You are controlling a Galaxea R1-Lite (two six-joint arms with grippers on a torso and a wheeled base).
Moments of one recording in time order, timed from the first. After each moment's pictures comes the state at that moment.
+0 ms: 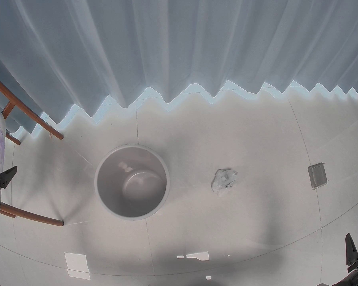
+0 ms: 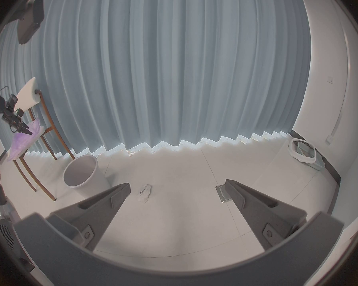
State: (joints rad) left arm 0.61 1.13 -0.63 -0.14 -0.48 0.57; right arm 0.01 0.02 -0.02 0.00 -0.02 0.00
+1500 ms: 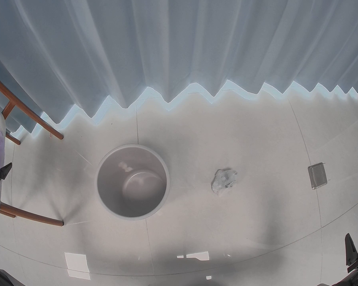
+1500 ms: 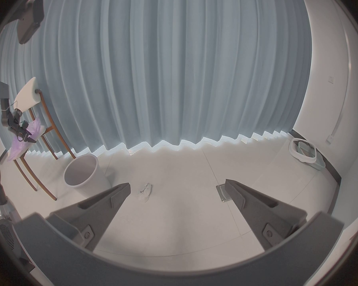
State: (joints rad) left arm 0.78 1.57 -0.67 -0.56 -0.51 0.68; right arm 0.01 0.02 -0.02 0.00 -0.02 0.00
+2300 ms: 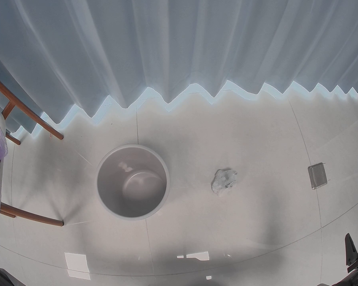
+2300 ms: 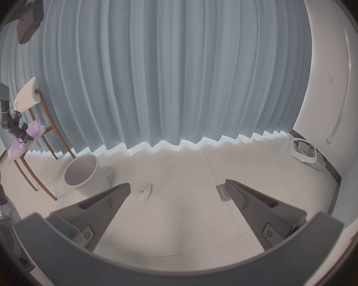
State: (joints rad) left arm 0.80 1.61 -0.62 -0.65 -0.47 0.68; right arm 0.01 0.02 -0.02 0.00 -0.02 0.00
